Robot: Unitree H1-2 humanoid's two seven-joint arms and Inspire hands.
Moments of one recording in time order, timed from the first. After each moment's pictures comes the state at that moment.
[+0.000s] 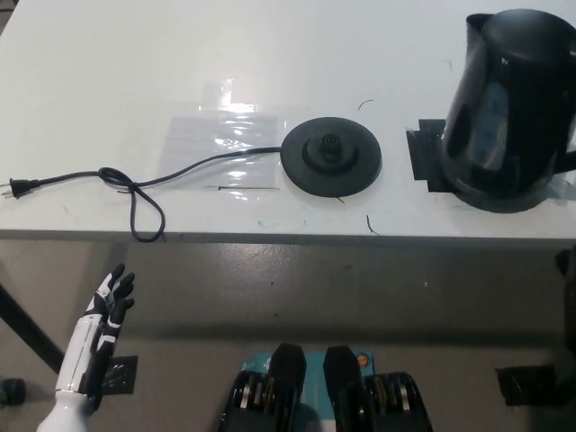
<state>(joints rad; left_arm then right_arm) 0.01 0.18 0.07 0.02 0.02 -0.19 -0.04 -0.70 -0.16 -0.36 0.51 0.15 -0.26 -0.26</state>
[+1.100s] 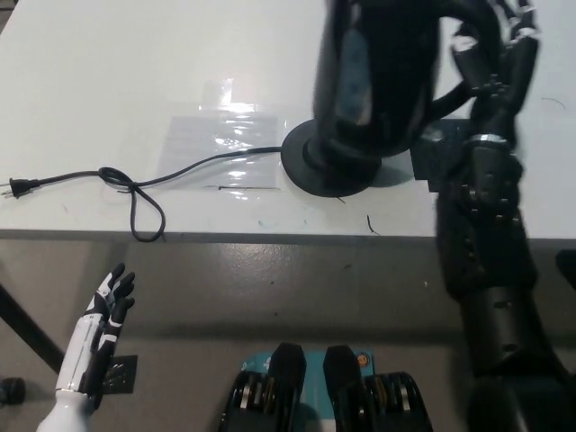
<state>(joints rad) 0.01 0.18 0.07 0.03 0.02 -0.19 -0.04 -0.92 0.04 -0.24 0.70 0.04 -0.29 -0.39</state>
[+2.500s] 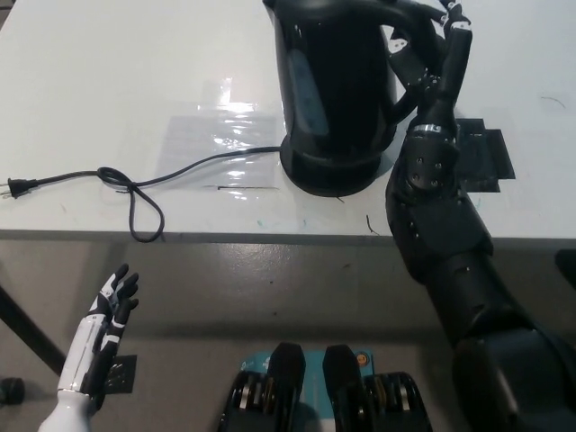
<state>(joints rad) 0.01 0.18 0.06 0.03 0.01 -0.19 -0.06 -1.06 0.06 -0.12 1.00 -0.10 -0.37 -0.58</state>
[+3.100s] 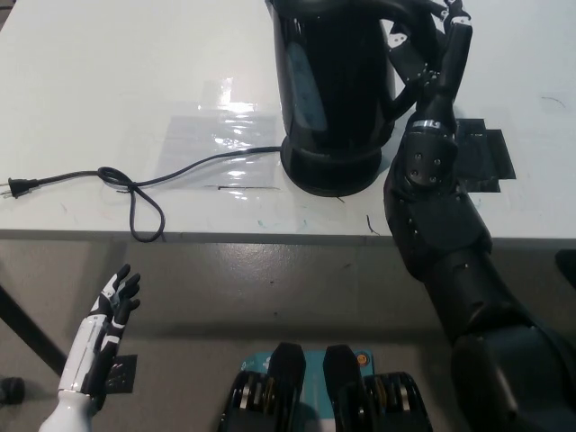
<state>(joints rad) 0.01 0.18 0.06 0.03 0.00 -0.20 -0.07 -1.07 0.06 -0.12 1.00 -0.09 -0.37 -0.59</state>
